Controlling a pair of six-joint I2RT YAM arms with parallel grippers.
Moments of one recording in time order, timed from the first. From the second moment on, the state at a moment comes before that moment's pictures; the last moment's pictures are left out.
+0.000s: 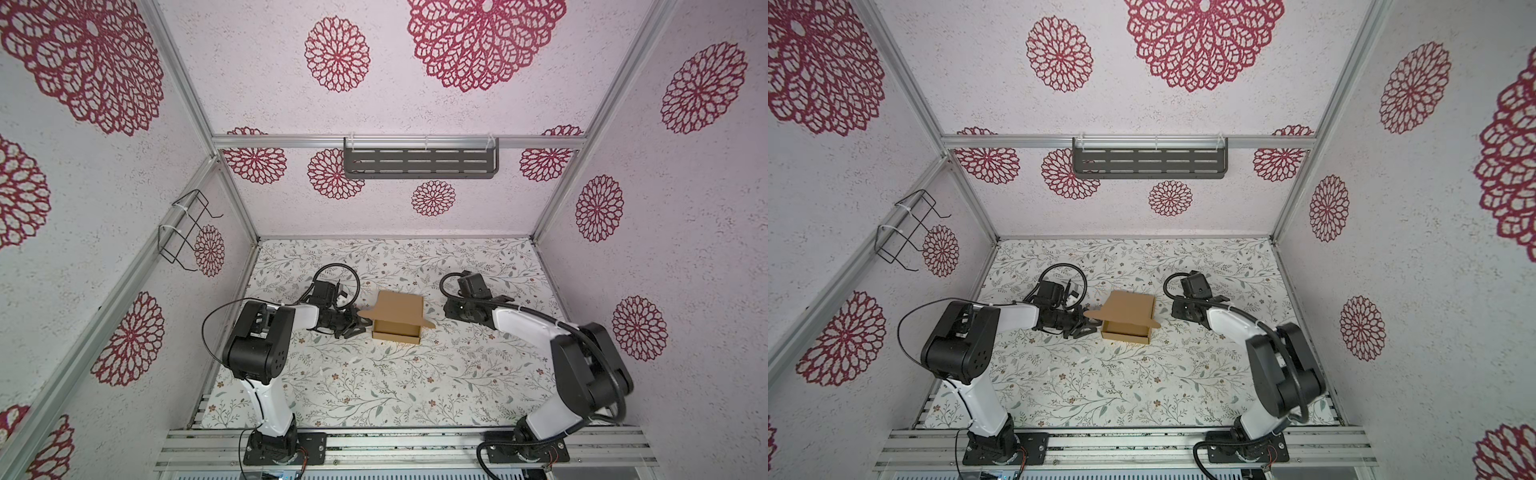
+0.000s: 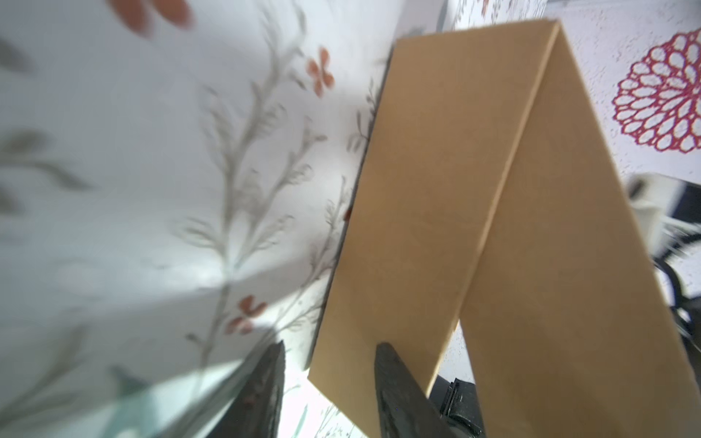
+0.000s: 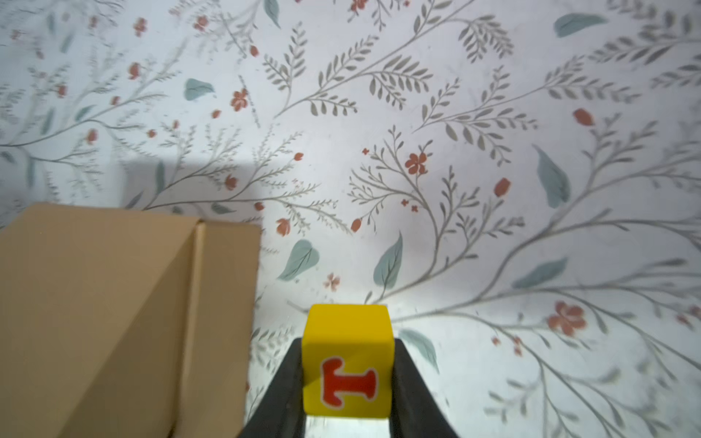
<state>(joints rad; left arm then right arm) -0.23 1.87 0.90 -0.13 0.79 -0.66 0.43 1.49 0.90 -0.29 0.02 0.52</state>
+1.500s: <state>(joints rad) 0.38 1.30 0.90 -0.25 0.55 -0.46 1.04 1.46 0.62 0.28 0.51 0.55</state>
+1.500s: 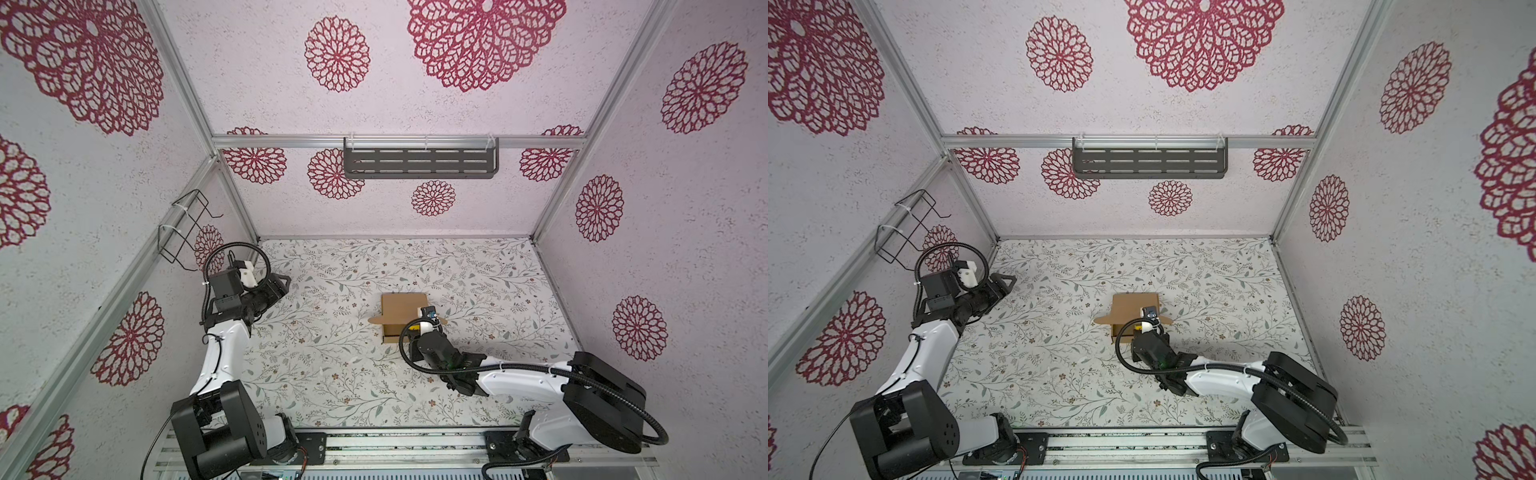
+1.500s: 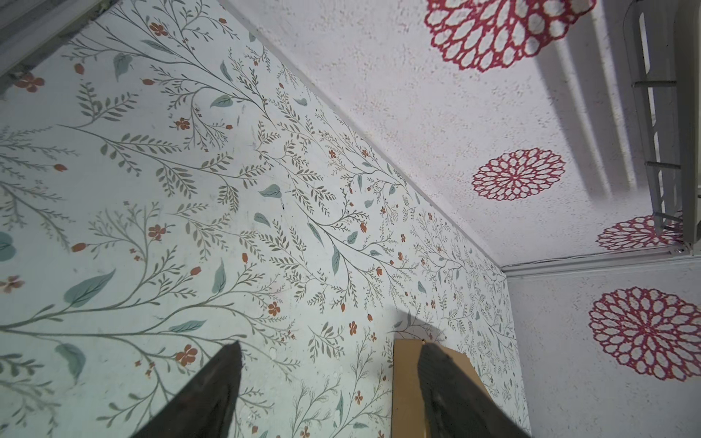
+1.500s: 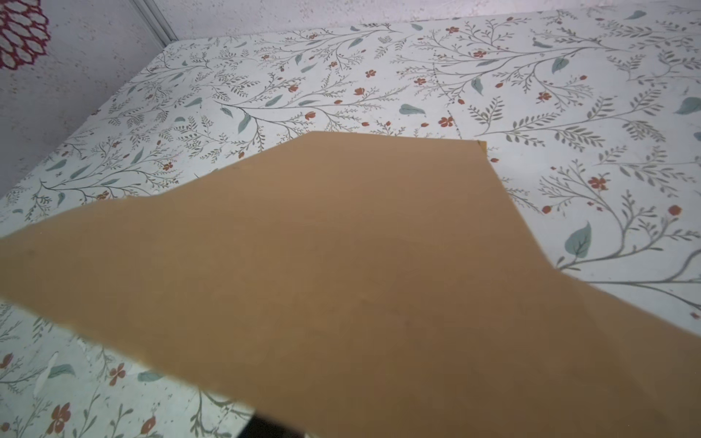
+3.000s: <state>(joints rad) 0.31 1.31 1.03 -0.32 0.73 -0.35 1.30 1.14 0.51 0.08 0.60 0.70</state>
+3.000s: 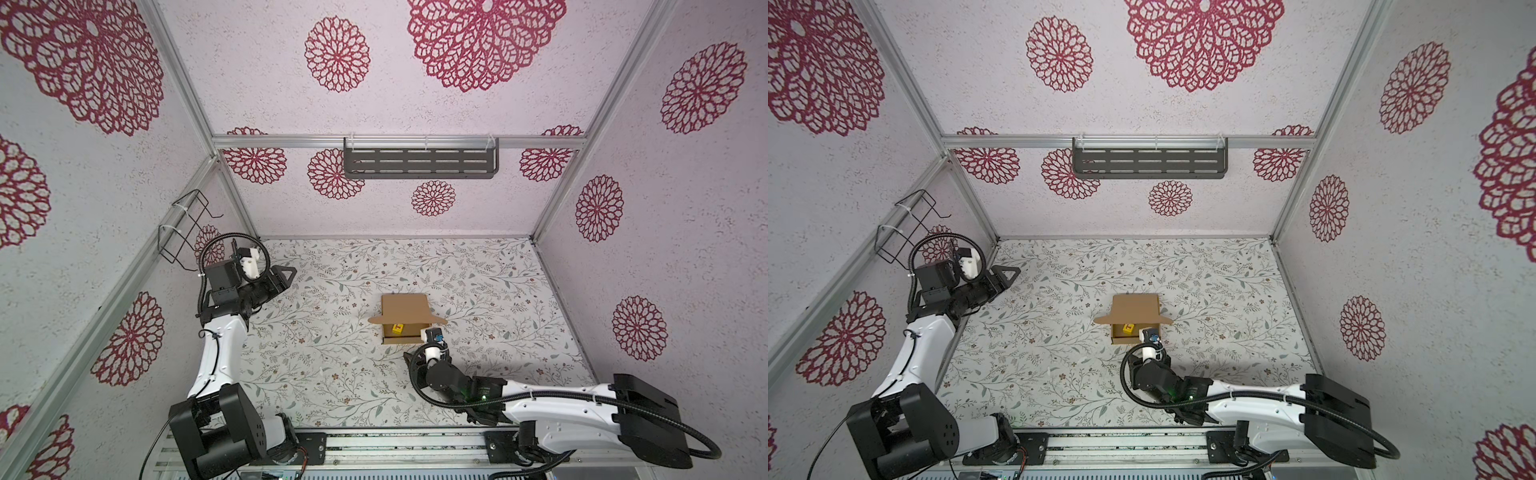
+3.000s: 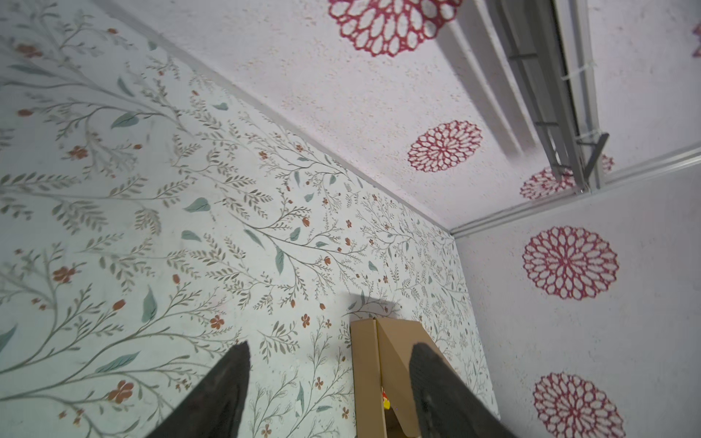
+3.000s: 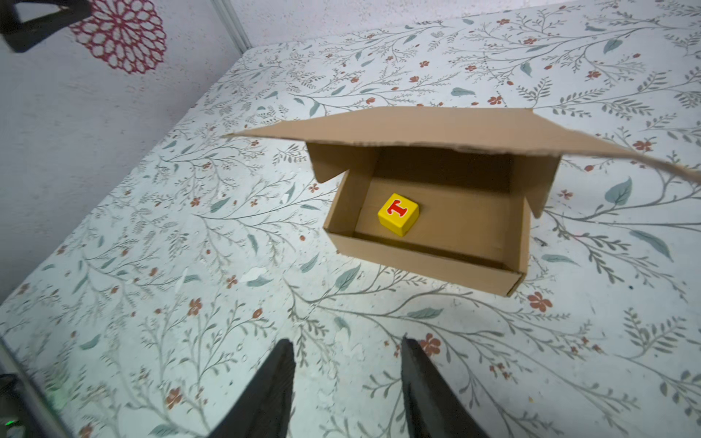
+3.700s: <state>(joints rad) -0.27 1.55 1.36 -0.65 0.58 0.02 0.75 1.10 0.89 -0.41 0.25 0.63</state>
